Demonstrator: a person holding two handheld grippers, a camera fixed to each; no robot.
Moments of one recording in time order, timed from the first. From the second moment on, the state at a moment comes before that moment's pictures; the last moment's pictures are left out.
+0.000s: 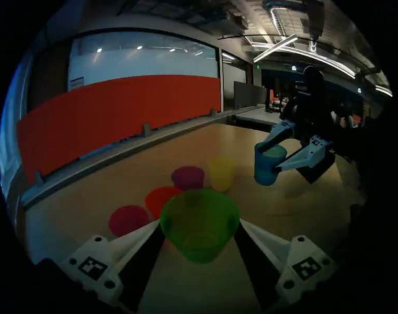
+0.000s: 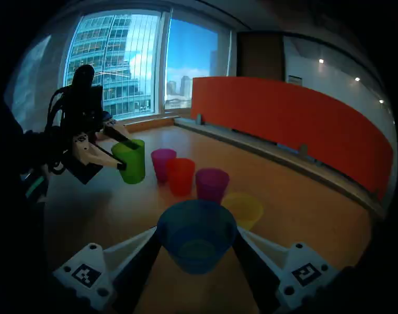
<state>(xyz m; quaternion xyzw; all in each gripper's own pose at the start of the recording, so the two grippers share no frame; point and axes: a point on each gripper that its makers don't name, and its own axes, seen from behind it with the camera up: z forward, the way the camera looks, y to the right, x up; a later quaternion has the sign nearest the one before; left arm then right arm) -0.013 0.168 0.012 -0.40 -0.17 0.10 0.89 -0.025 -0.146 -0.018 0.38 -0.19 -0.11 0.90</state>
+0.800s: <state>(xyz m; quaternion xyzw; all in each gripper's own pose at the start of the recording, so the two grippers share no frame) 0.065 0.171 0.009 -0.40 -0.08 0.04 0.91 0.062 -0.150 -0.005 0.37 -0.11 -0.06 0.92</state>
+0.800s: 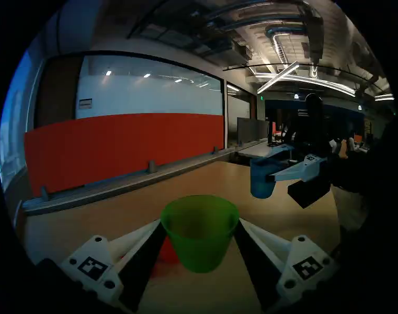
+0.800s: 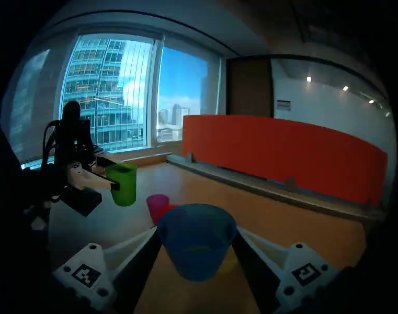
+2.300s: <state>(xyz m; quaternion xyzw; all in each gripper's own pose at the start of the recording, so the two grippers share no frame) 0.087 0.212 -0.018 -0.44 -0.04 0.05 0.90 0.142 -0.181 0.016 0.40 -0.01 -0.16 0.90</state>
